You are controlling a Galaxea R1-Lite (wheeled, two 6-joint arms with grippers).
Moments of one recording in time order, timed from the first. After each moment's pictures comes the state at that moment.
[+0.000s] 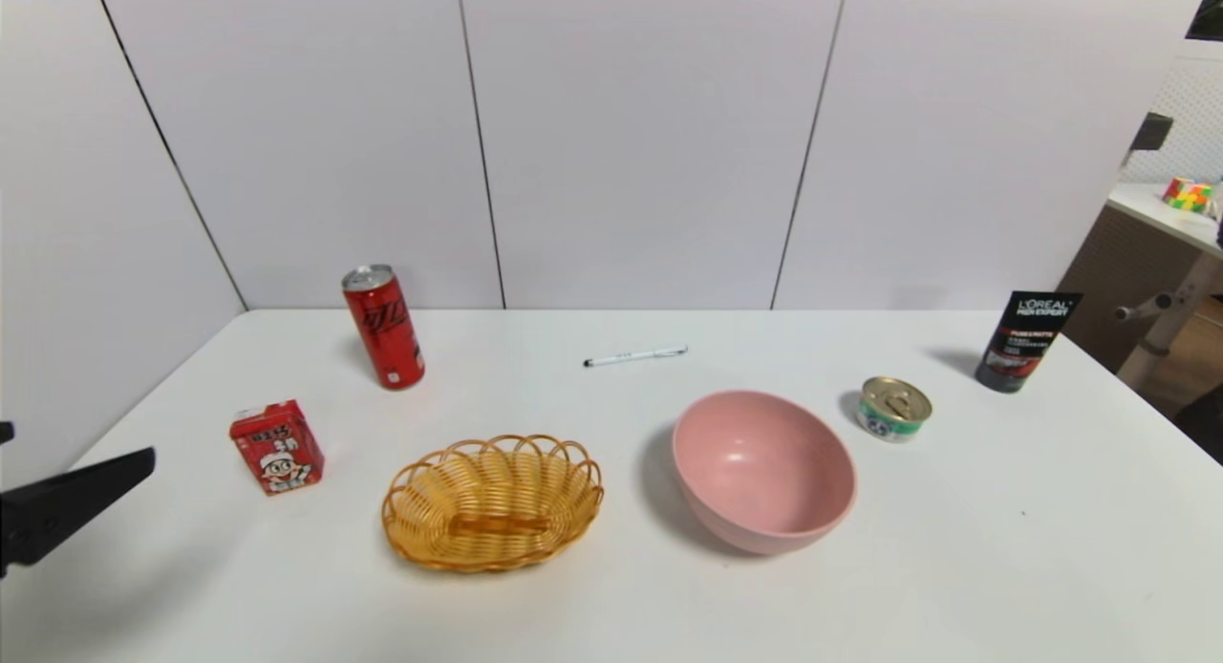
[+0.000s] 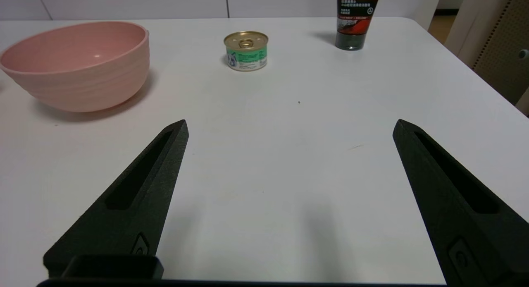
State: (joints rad) left arm -0.05 0.89 -0.76 0.22 -0.03 0.06; right arm 0.01 0.00 0.00 -0.03 0.00 0.01
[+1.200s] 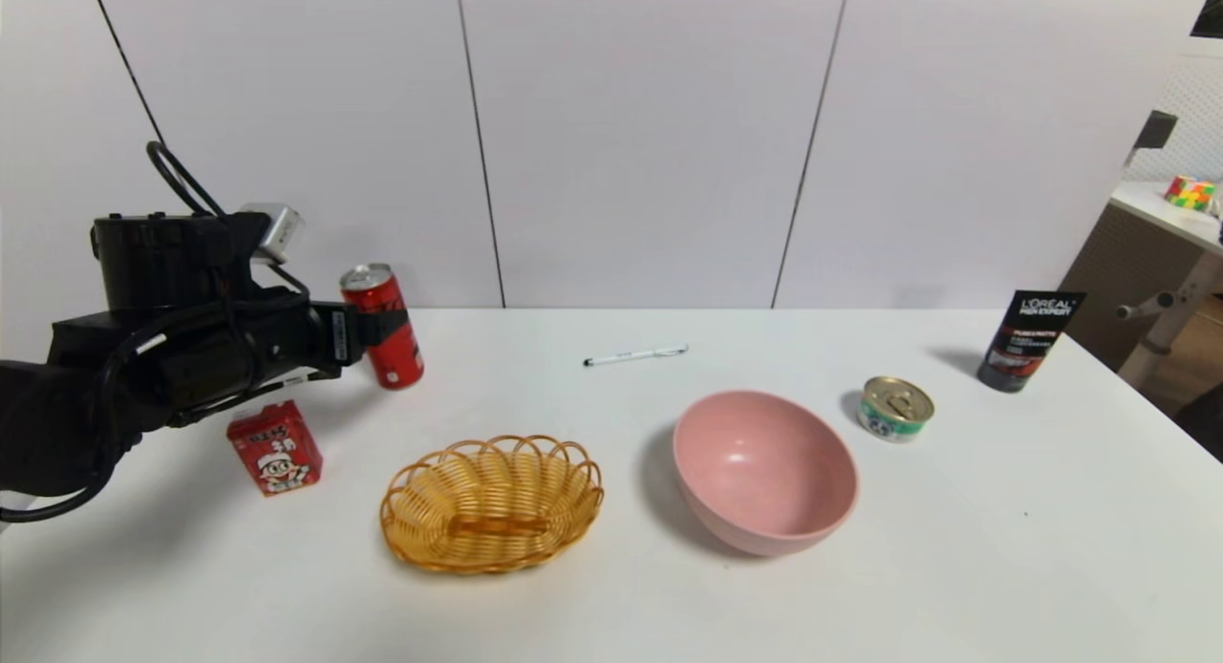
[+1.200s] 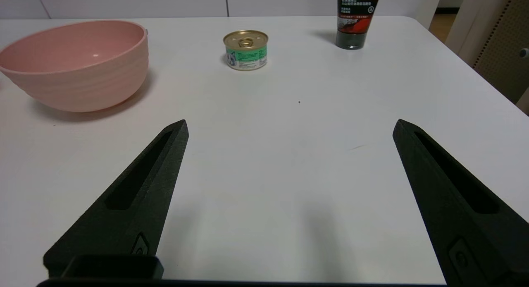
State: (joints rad) left arm -0.11 1.68 -0.79 -0.63 -0.05 -0.02; right arm 0.01 0.00 0.00 -0.03 0.00 0.01
